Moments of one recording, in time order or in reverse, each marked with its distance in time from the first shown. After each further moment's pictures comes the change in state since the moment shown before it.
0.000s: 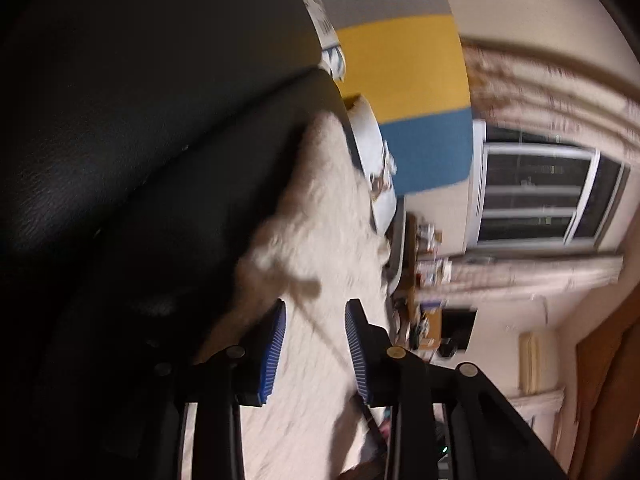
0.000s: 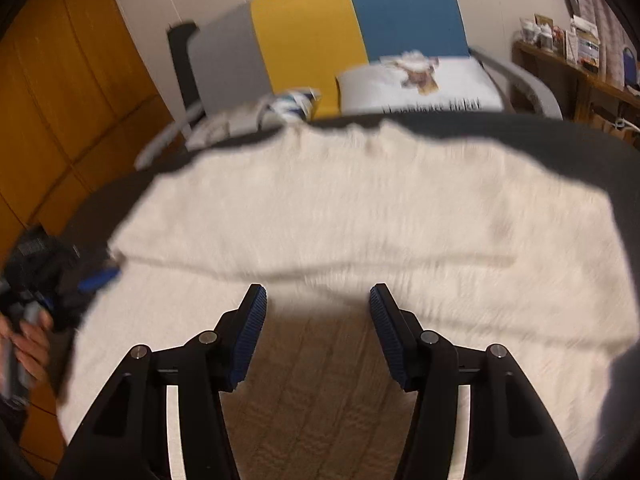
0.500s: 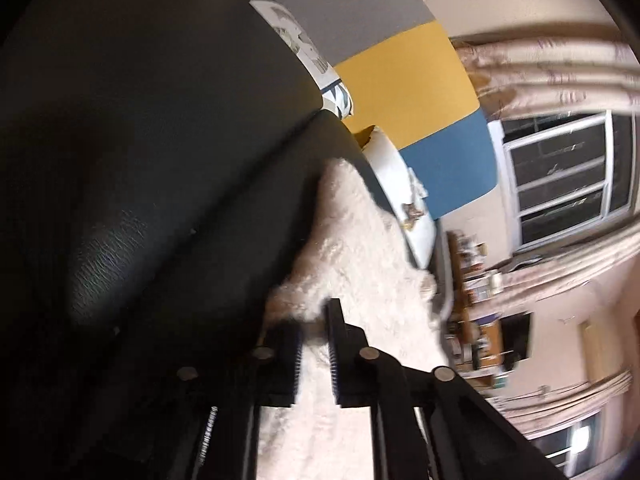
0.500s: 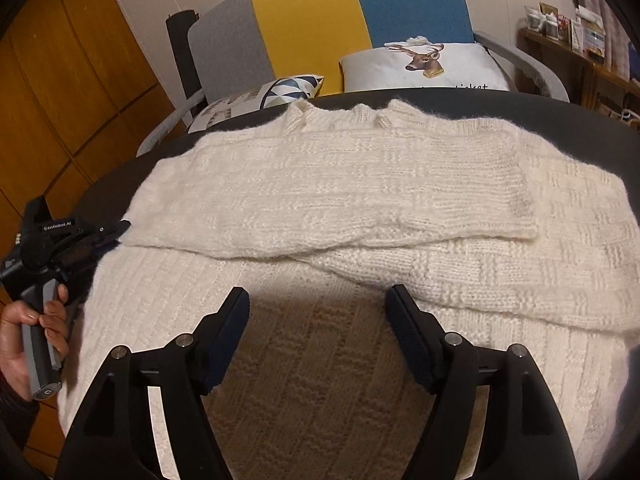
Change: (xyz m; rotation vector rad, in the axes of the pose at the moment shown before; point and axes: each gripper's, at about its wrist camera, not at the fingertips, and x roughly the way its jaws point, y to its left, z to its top) left arm 0.019 -0.011 0.009 0.147 -0.119 0.112; right arm 0.004 -0.001 -0.006 0.005 0.013 0.045
